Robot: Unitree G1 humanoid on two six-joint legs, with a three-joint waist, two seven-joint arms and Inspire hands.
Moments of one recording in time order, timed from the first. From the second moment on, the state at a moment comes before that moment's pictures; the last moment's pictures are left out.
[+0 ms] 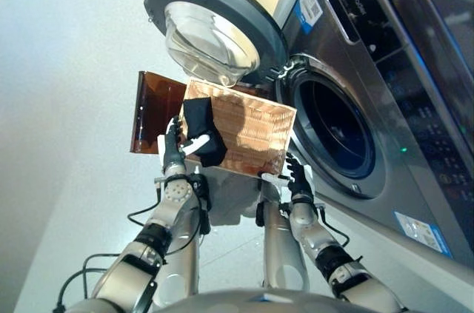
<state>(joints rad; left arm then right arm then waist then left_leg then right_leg) -0.36 0.15 -0.33 0.69 -0.29 -0.18 0.57 -0.23 -0.15 0.31 0.80 0.09 -0.09 -0.48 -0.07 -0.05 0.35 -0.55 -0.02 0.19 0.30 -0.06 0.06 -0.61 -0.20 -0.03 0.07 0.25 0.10</state>
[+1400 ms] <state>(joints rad) -0.58 0.13 -0.36 0.99 -0.45 -0.20 0.64 -0.23 -0.15 0.32 0.68 0.11 -0.09 -0.50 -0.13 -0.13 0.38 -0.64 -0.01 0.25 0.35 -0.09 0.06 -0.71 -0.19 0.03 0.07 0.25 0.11</state>
